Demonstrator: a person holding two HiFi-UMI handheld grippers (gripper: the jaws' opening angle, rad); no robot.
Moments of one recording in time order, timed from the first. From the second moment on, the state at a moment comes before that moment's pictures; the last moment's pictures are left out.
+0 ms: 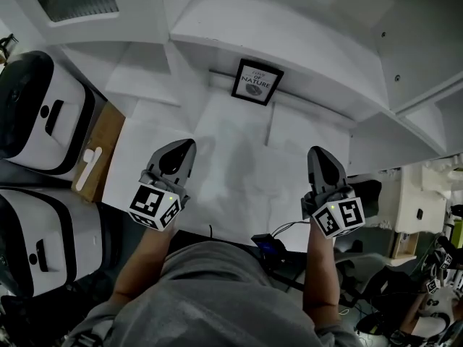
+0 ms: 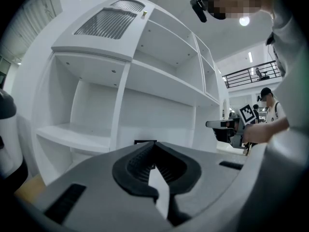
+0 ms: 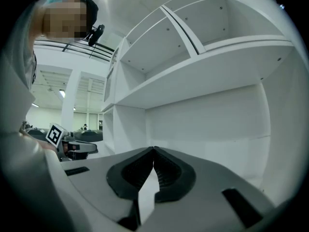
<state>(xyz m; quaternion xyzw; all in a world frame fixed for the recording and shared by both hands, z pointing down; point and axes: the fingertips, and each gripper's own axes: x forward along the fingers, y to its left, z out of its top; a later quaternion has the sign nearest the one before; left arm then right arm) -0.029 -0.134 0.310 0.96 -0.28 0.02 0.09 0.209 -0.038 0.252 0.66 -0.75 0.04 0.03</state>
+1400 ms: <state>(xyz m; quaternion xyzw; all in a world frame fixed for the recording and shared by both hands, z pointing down) -0.032 -0.092 0.295 0.96 -0.26 0.02 0.07 0.187 0.008 0.240 0.66 -0.75 0.06 0.00</state>
